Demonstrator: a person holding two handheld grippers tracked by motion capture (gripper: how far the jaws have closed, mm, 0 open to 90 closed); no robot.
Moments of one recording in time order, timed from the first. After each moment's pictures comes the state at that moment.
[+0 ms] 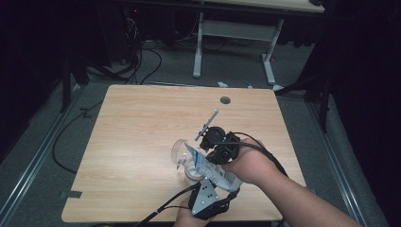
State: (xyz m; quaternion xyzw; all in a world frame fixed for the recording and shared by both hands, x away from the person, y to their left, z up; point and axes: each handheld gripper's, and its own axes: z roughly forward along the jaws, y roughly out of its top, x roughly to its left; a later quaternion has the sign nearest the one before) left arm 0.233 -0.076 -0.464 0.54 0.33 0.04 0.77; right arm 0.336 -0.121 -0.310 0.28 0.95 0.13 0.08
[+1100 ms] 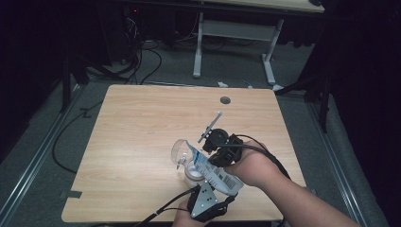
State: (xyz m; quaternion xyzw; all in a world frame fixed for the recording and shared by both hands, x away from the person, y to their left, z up) left arm 0.231 -0.073 -0.479 0.56 0.32 0.03 0.76; right arm 0.331 -0.127 -0.312 0.29 0.95 0.12 0.07
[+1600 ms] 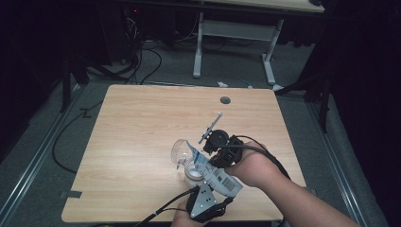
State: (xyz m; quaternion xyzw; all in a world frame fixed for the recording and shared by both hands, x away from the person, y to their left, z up) left arm 0.231 -0.071 -0.487 0.57 0.32 0.04 0.76; right arm 0.331 -0.129 -0.315 0.29 0.95 0.12 0.06
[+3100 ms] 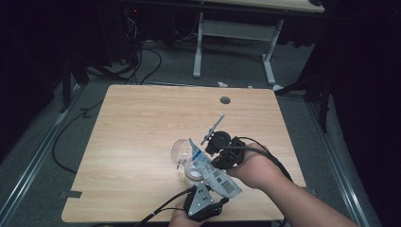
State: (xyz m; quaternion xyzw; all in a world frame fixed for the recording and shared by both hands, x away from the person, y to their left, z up) left arm 0.238 -0.065 -0.504 0.57 0.34 0.04 0.75; right arm 0.328 -0.133 -0.317 0.30 0.95 0.12 0.06
